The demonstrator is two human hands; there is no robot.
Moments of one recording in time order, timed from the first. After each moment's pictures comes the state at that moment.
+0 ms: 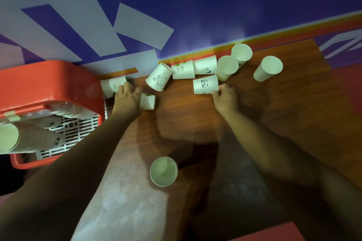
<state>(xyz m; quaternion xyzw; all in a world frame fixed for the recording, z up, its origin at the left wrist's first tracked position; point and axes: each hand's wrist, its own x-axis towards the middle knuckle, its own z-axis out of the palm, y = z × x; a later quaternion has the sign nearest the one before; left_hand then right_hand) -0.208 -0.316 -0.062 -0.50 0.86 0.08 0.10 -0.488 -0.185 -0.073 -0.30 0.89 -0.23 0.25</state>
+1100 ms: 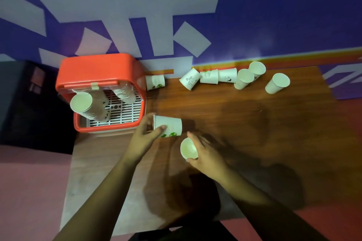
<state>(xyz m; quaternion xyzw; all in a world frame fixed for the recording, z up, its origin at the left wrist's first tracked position) -0.083 -0.145 0.014 -0.51 0.51 0.63 -0.28 -0.290 -0.030 -0.002 -0.65 0.69 -0.14 0.29</state>
